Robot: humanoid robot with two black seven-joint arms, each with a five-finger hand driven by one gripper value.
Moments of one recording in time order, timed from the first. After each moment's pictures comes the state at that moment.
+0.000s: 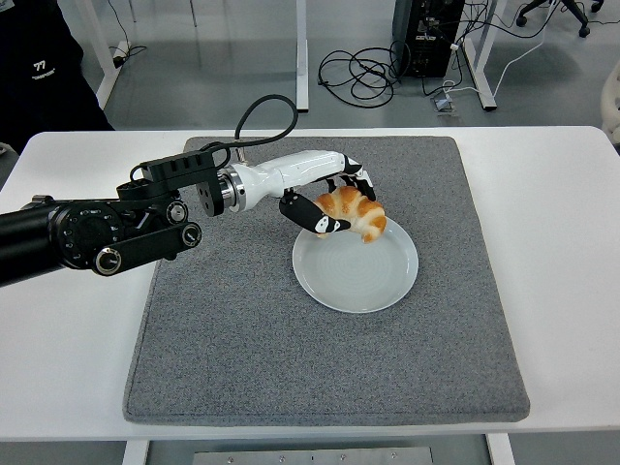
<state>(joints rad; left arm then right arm) -1.29 0.23 0.10 -1.00 1.00 0.13 -0.34 -0.10 0.00 0.01 0.14 -0.08 -0.05 0.23</state>
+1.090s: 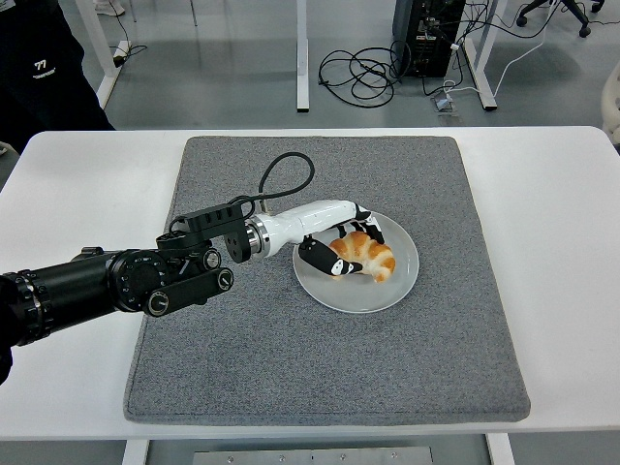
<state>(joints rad) -1.15 0.07 0.10 -0.82 0.99 0.15 -0.36 -0.10 0.00 0.01 0.14 -0.08 -0.05 0.23</state>
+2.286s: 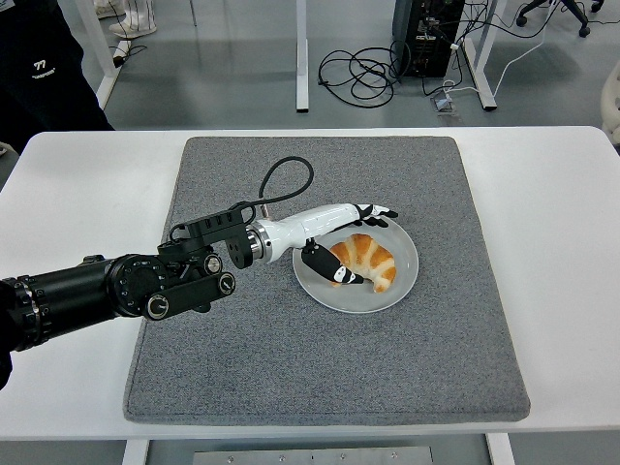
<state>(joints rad) -1.13 0.08 0.09 -0.87 0.94 0.14 -0.36 -0.10 0.00 0.01 0.14 -0.08 -0.05 0.23</state>
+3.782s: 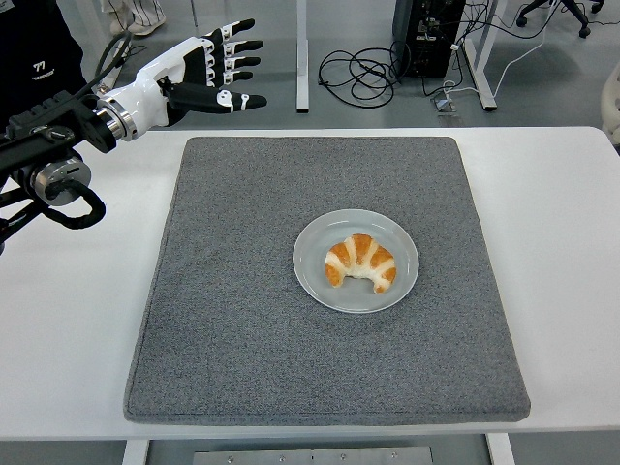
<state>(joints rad) -1.23 0.50 -0.13 -0.96 0.18 -0.16 -0.34 -0.10 0.00 0.01 0.14 -0.08 -0.05 0.23</state>
